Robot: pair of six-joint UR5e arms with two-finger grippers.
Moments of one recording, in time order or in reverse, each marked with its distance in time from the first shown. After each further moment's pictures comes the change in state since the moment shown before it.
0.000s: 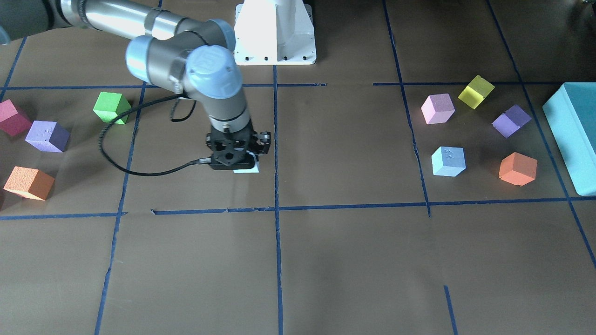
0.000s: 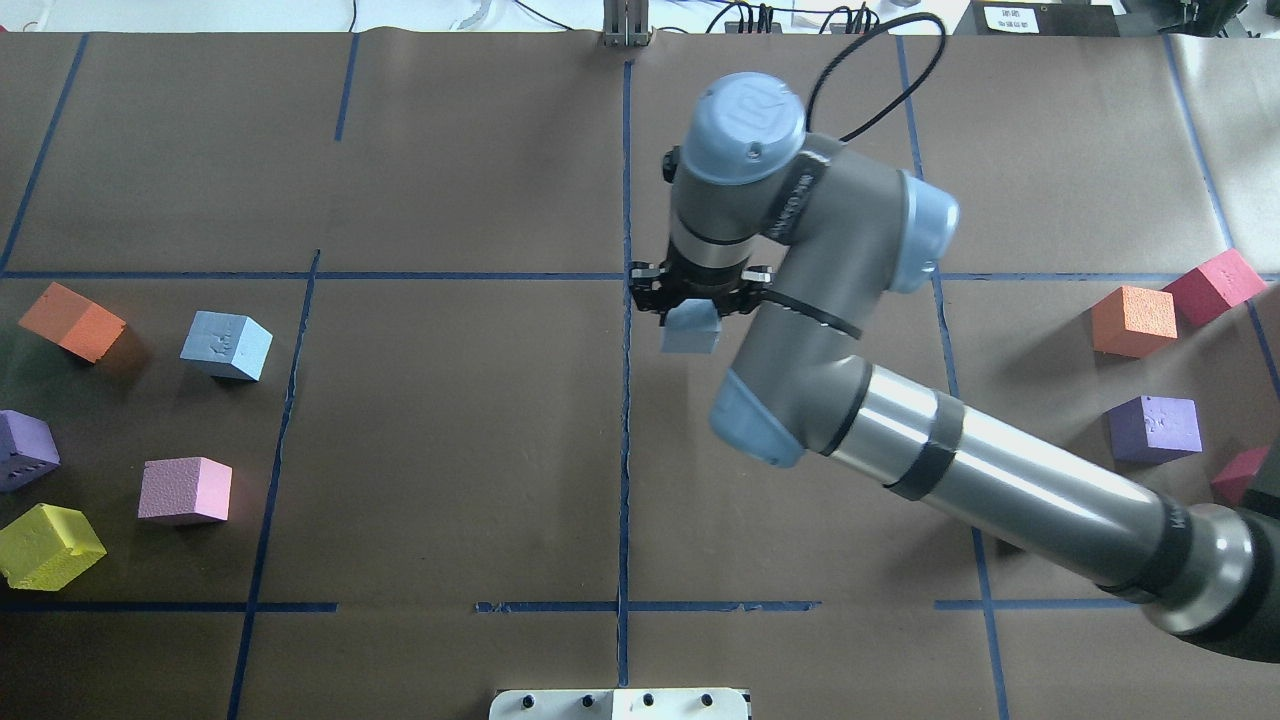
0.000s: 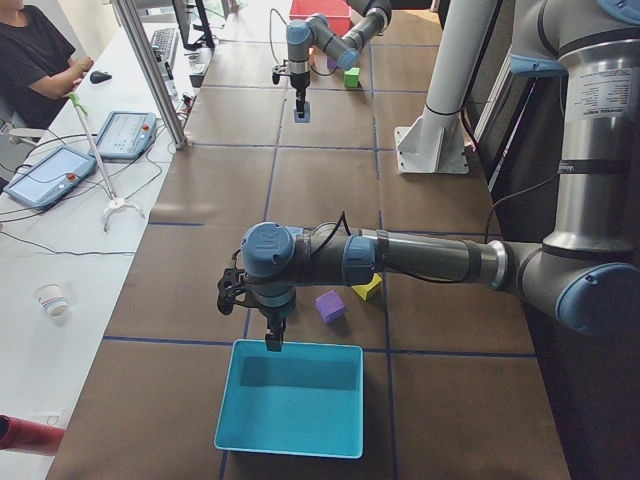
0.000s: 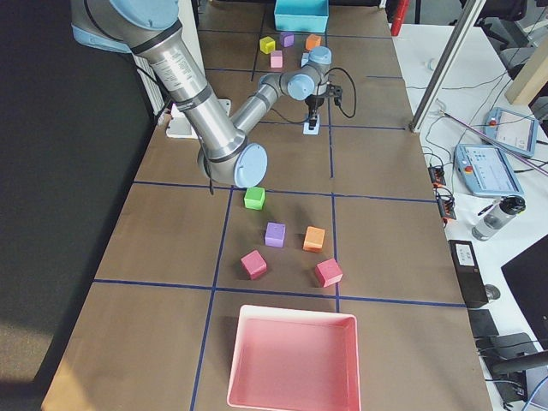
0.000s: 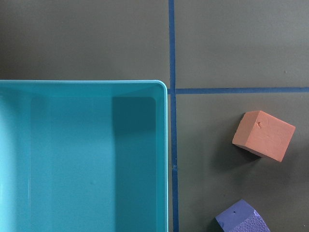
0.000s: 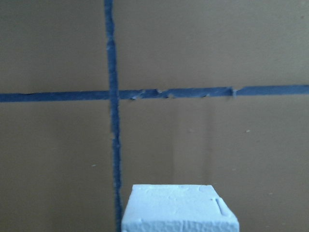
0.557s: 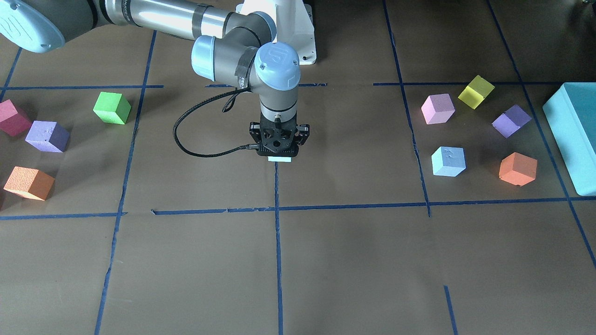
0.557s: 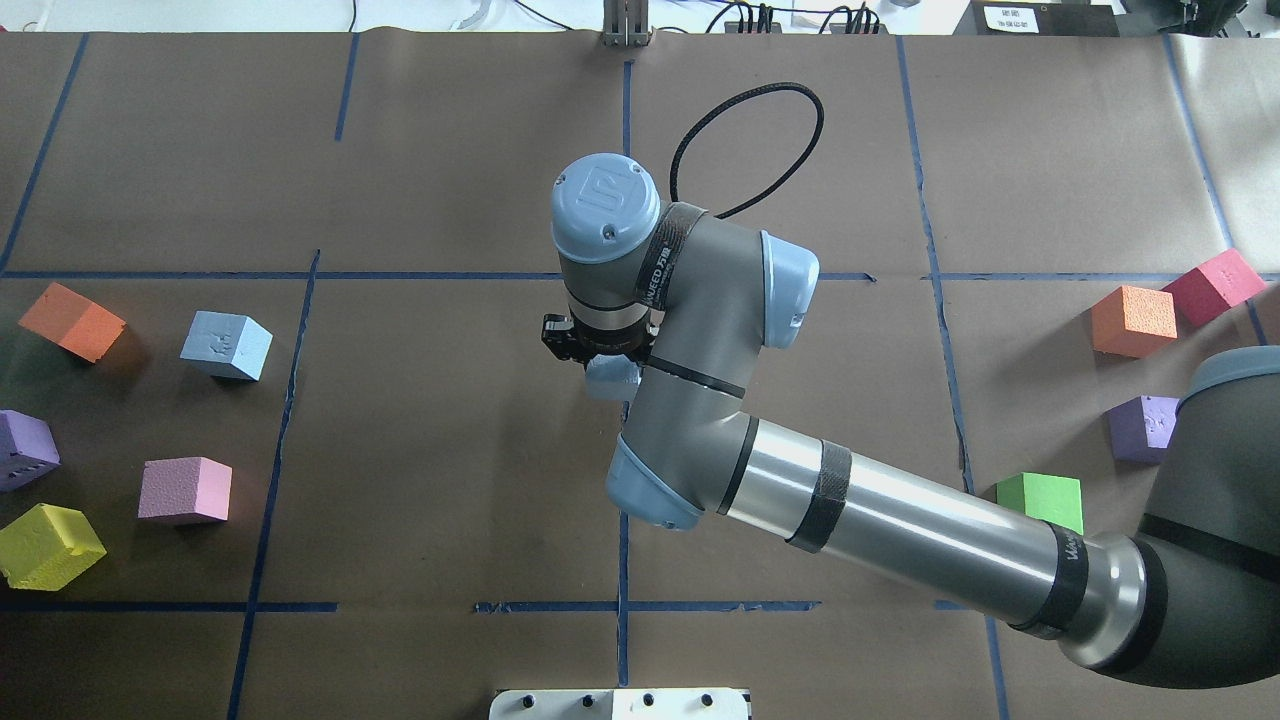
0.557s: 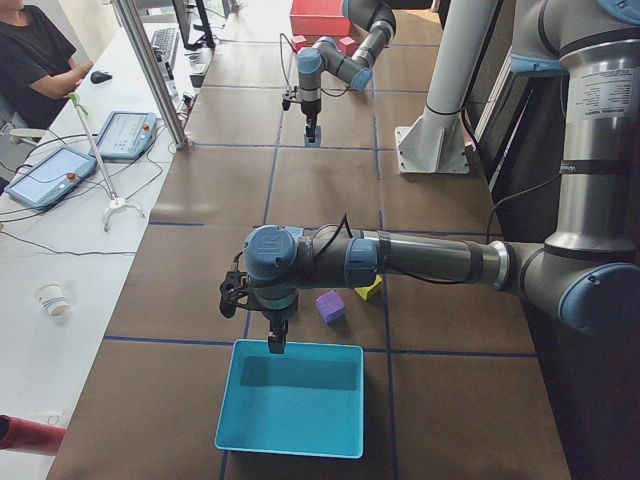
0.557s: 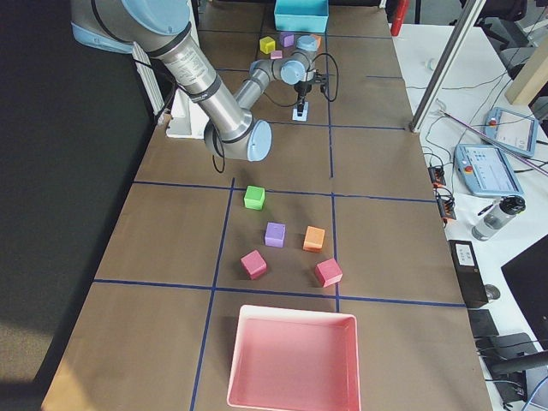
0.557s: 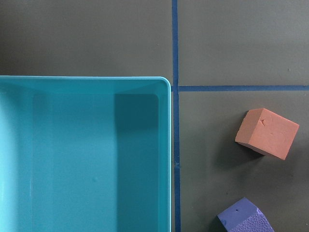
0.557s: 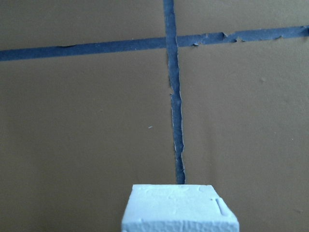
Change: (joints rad) left arm -0.001 0.009 -0.001 0.000 0.001 0.000; right arm -0.087 0.069 -0.081 0.001 -0.053 0.102
